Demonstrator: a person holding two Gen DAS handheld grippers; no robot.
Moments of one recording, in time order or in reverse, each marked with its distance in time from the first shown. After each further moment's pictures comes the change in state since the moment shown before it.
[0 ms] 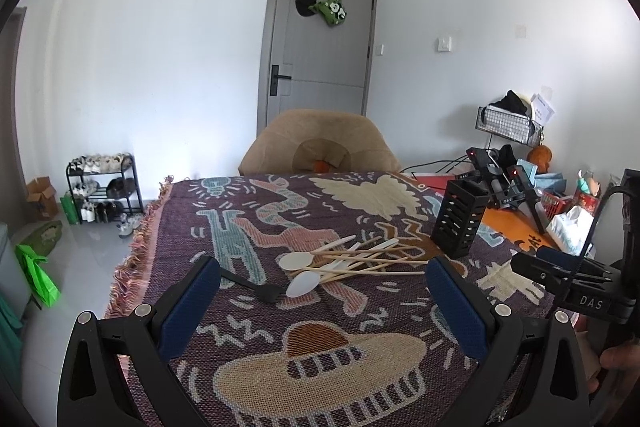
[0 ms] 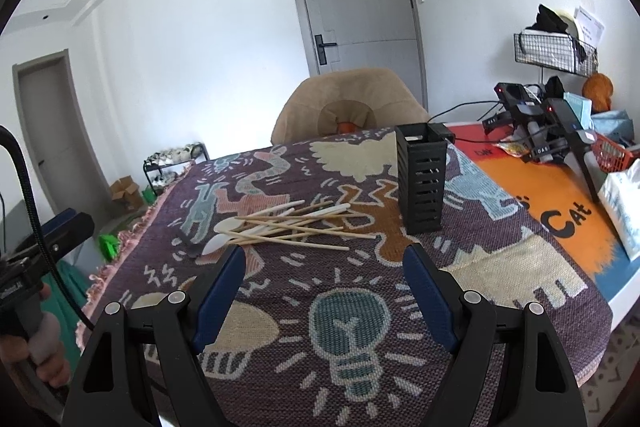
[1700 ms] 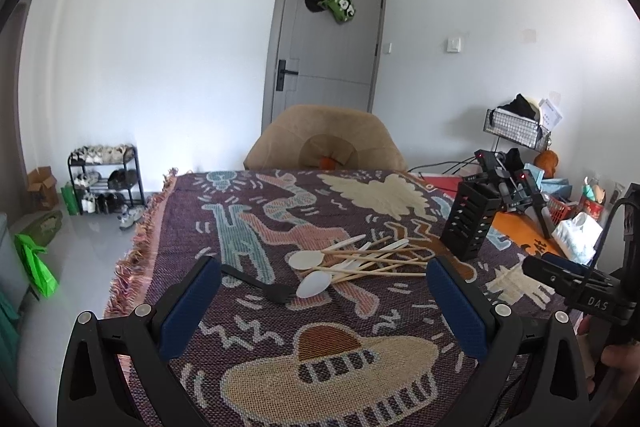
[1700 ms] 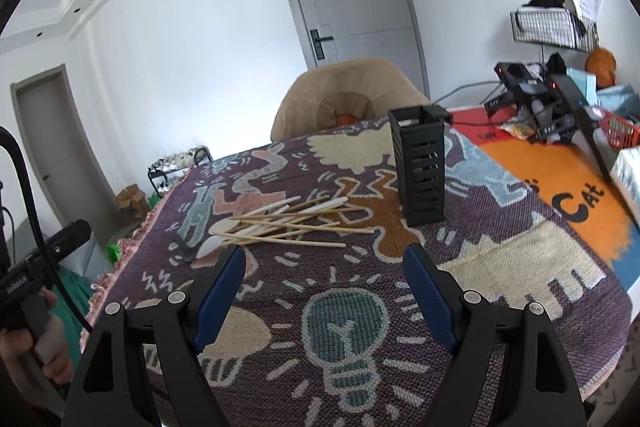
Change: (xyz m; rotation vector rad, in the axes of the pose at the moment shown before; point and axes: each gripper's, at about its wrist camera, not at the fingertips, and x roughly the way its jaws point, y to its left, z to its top) left arm 0.017 0.017 0.002 -0.039 0.028 0.004; right arm 0.026 -0.026 -0.006 0.075 0.033 0.044
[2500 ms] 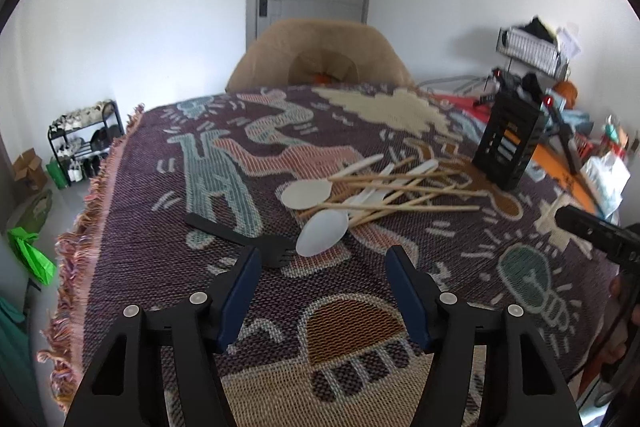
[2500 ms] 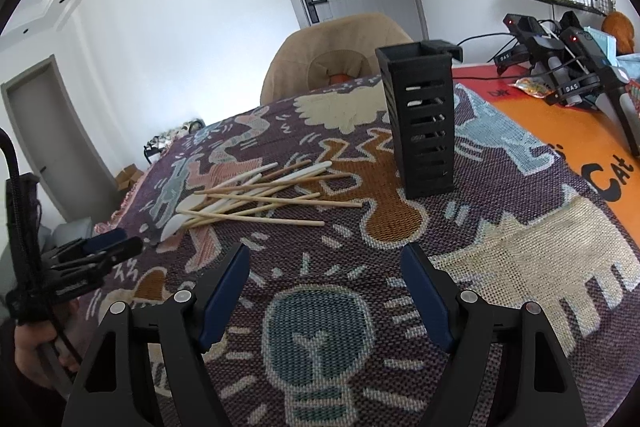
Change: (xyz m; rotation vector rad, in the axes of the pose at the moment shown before) left arm 0.107 0.008 -0.033 0.076 0.288 -0.010; right arm 0.061 -0.026 -0.005 0.021 0.124 0.016
